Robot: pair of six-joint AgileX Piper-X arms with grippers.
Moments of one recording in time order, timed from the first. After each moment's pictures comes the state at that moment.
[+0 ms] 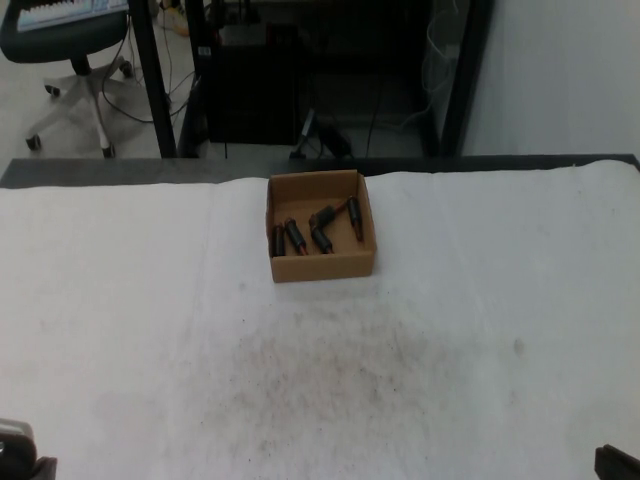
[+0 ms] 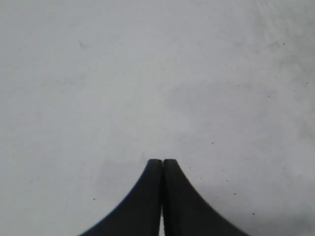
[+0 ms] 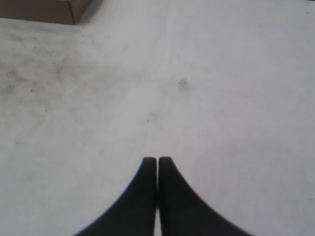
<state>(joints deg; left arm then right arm) -7.5 18.2 0.6 22.8 -12.3 6.8 14.3 0.1 0.5 32.3 3.8 -2.2</state>
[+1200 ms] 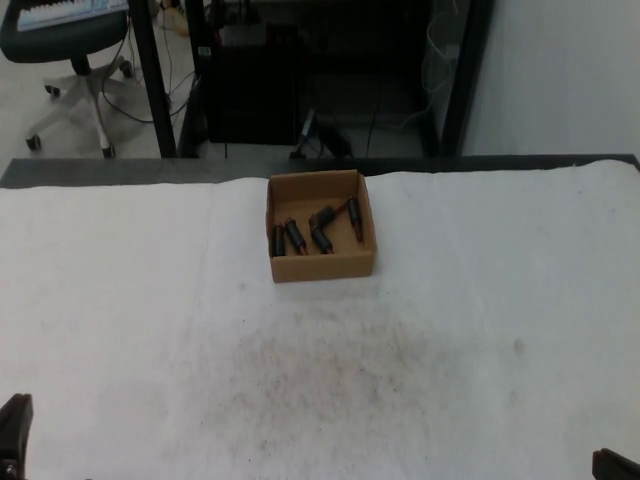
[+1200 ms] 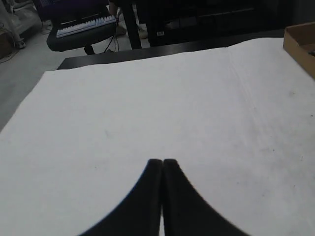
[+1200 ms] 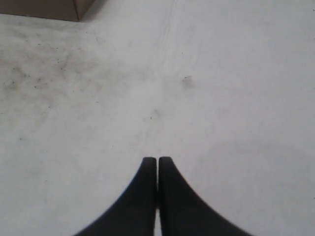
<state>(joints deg) -7.5 0.2 0.6 21.7 -12.3 6.8 14.3 0.0 0.5 32.6 3.0 -2.4</state>
